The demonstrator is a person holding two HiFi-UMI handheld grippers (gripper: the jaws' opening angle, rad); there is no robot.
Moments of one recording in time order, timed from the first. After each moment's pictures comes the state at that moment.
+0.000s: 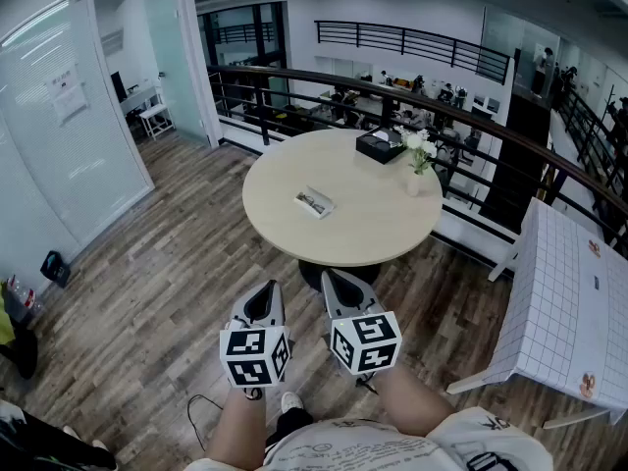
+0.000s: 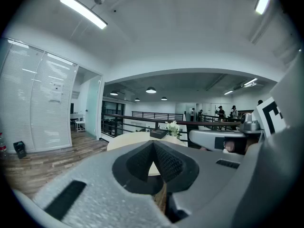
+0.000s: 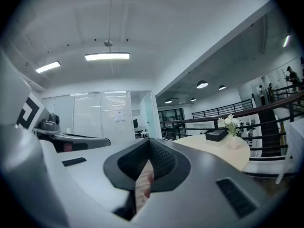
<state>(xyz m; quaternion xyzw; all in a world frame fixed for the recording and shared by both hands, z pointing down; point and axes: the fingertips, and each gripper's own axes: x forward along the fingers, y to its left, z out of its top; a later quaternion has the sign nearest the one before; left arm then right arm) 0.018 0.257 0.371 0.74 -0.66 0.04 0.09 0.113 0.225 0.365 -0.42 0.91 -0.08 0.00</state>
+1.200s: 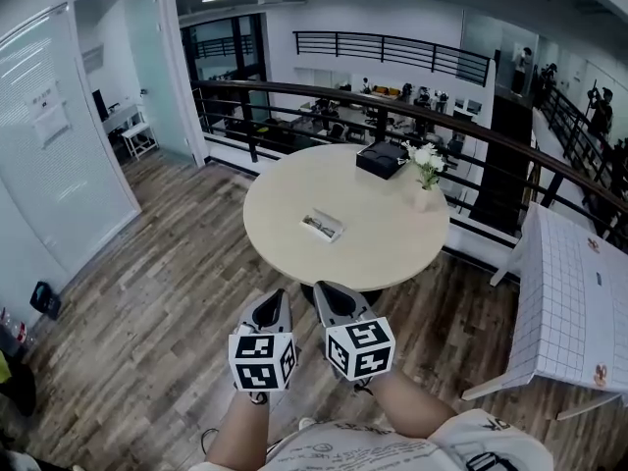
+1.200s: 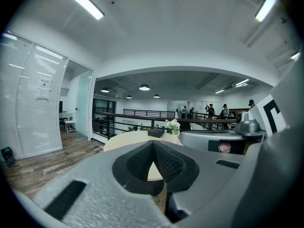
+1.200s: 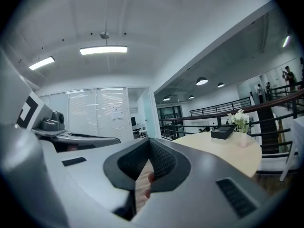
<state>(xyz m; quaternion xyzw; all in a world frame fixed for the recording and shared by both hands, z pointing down) -0.037 0.122 0.377 0.78 -0.61 0.06 0.09 0.031 0.105 0.373 -0.43 0.90 -0.09 -0.01</state>
